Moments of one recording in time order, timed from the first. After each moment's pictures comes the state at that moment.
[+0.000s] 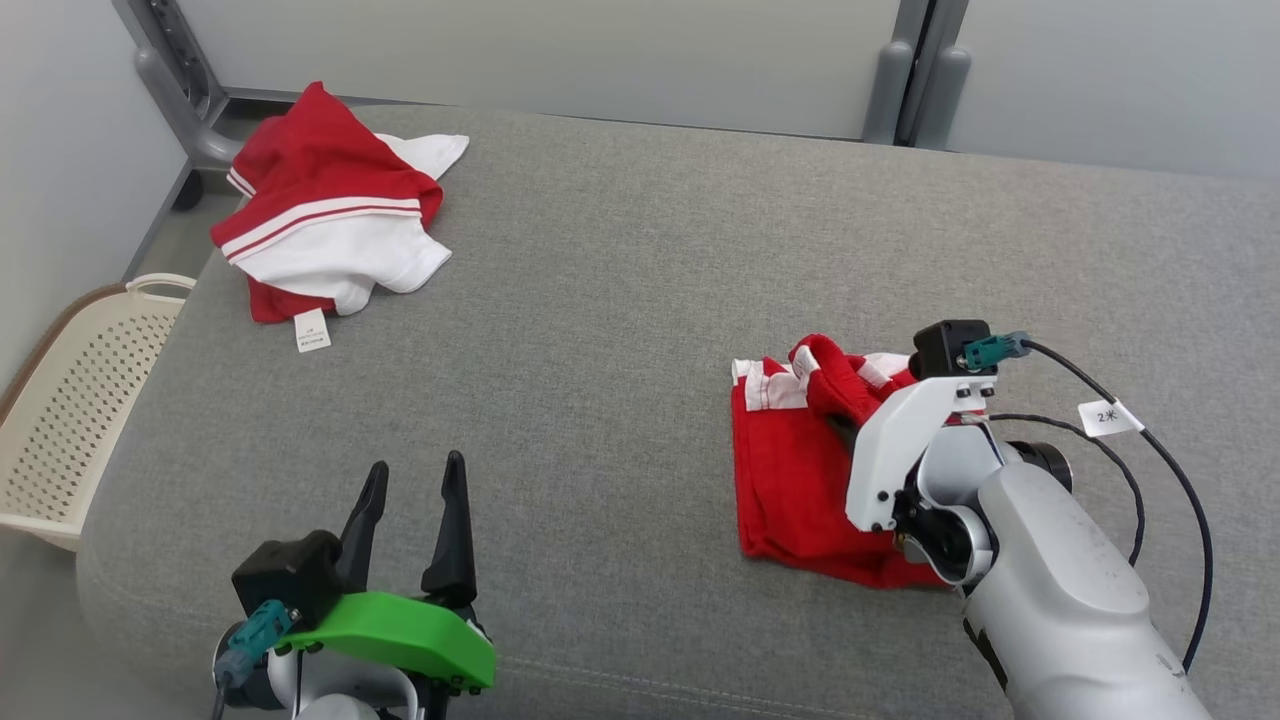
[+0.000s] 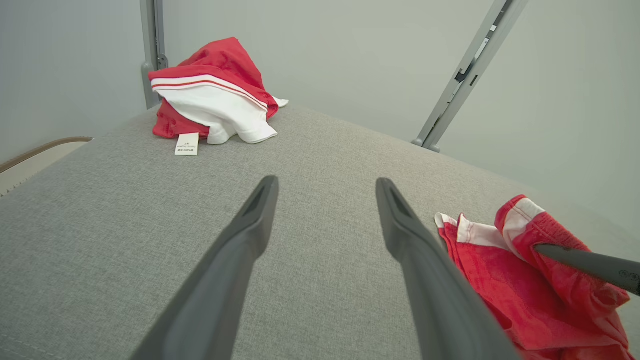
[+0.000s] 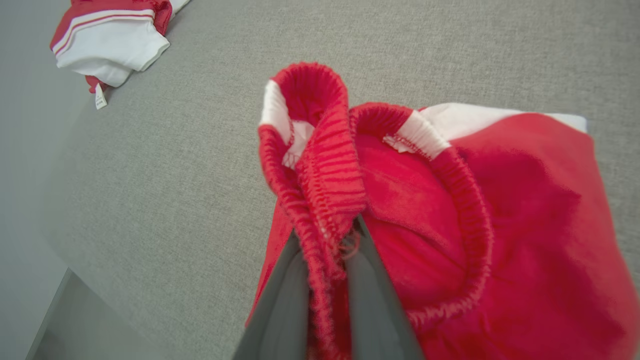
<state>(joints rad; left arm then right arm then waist) -0.14 0.33 -0.58 0.06 -0.78 0.32 -0.24 -0.51 -0.05 0.22 0.62 0.46 0.13 0.38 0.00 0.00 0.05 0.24</state>
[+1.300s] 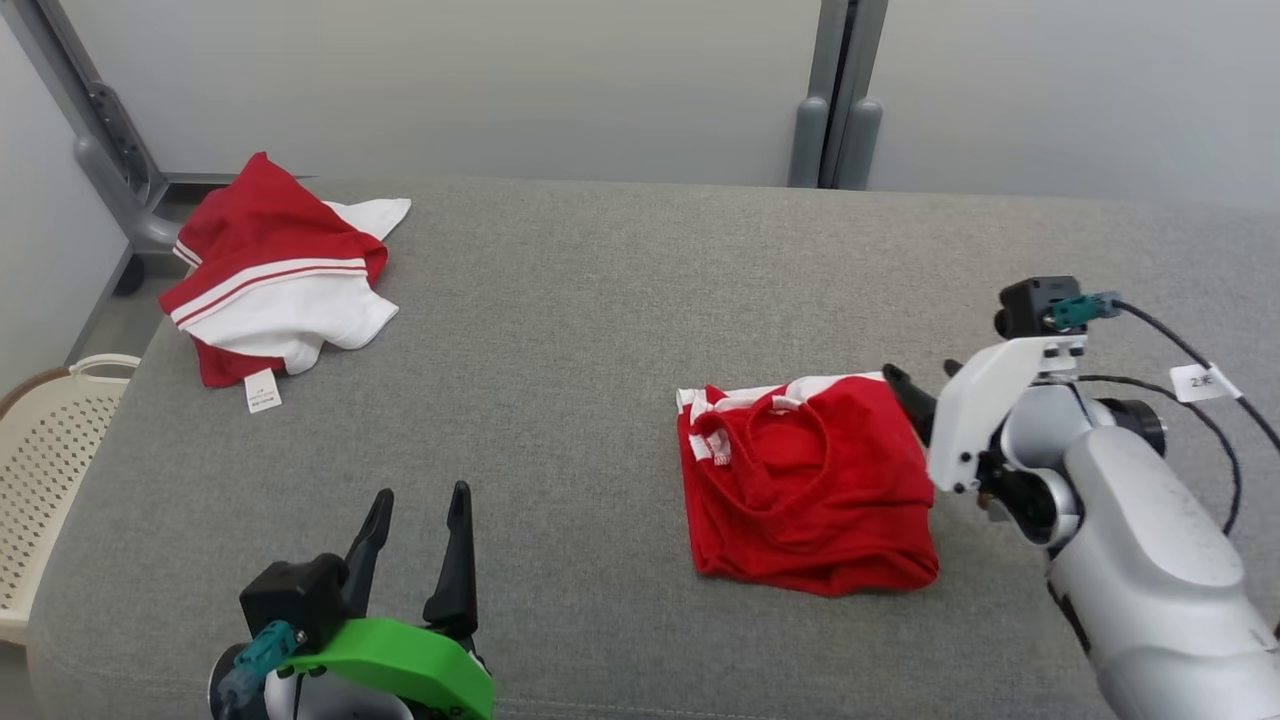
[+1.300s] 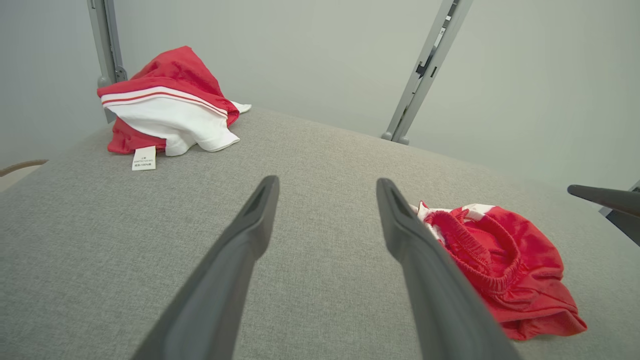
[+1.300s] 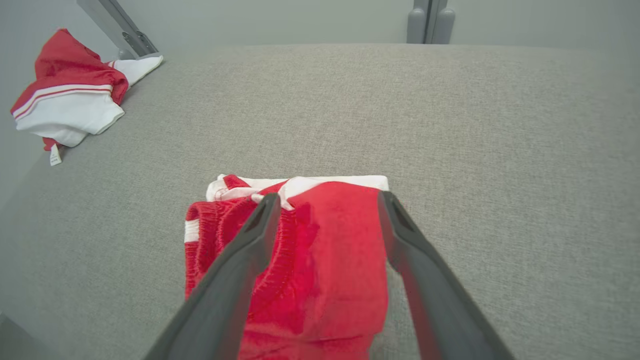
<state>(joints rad) -0.10 0.37 -0.61 0.03 -0.77 0.34 -0.21 -0.55 -0.15 0.23 0.60 0.46 0.13 0.36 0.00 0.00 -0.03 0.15</state>
